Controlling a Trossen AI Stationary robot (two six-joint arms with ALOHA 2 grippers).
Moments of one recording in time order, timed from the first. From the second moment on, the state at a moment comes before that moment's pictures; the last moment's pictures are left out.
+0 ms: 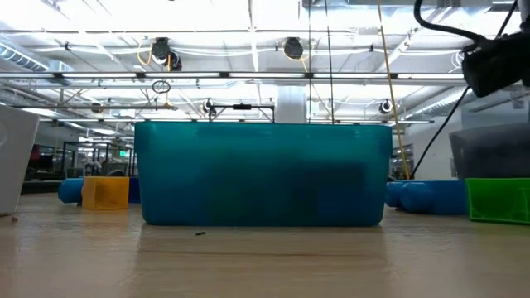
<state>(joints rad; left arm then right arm) 0.21 1.01 1.16 -0.27 0.30 -0.35 0.52 1.09 0.65 -0.77 -0.17 1.27</state>
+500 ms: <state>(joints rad) 0.21 1.01 1.16 -0.26 0.29 -0.37 0.47 1.01 0.65 -0.77 -0.24 1.25</state>
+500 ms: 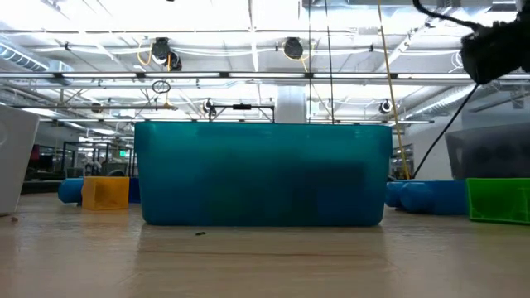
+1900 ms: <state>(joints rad) 0.21 1.29 1.16 -0.84 0.04 -0.14 -0.19 1.19 0.65 0.52 -0.24 0.44</state>
